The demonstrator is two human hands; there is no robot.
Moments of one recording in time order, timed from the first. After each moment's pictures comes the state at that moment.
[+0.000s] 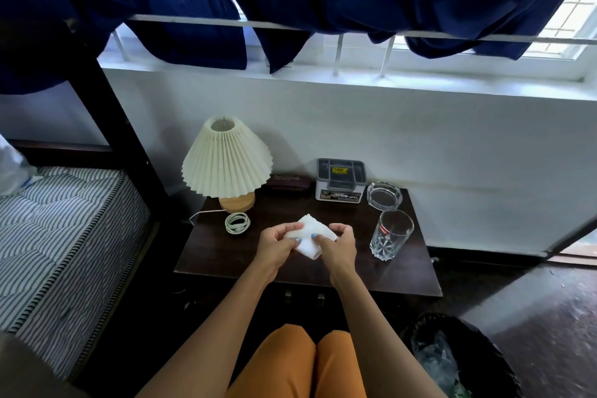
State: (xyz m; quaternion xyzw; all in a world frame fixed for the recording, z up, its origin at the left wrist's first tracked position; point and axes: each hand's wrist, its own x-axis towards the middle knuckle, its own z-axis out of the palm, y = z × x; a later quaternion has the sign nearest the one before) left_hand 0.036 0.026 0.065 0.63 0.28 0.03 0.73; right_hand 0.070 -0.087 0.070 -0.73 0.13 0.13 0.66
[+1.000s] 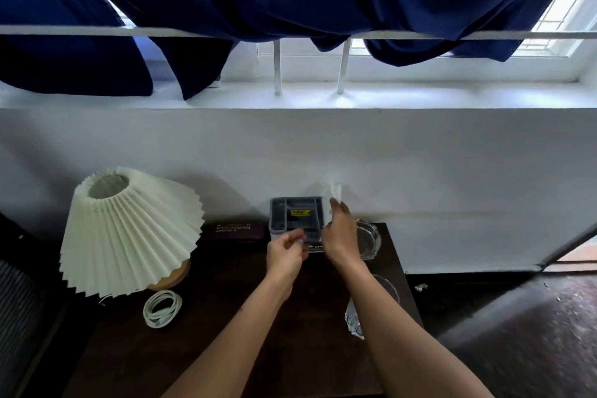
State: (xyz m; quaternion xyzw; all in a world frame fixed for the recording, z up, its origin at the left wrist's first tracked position) left_hand 0.228 -0.031 0.048 0.61 0.31 0.02 0.72; right_hand 0.286 -0.115 0.063 -0.92 -0.03 0.04 0.40
